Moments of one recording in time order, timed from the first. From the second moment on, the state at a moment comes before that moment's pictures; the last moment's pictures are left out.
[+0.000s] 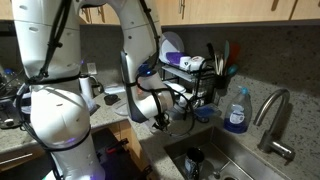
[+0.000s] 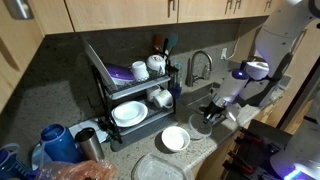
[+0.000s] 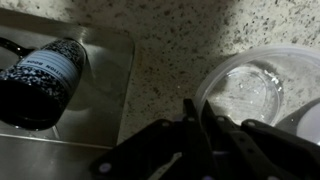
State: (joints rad) arm -0.03 0.14 -0.26 -2.74 -1.51 3.30 1.22
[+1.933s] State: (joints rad) arm -0.07 0.12 -0.24 -2.76 -1.39 3.32 1.12
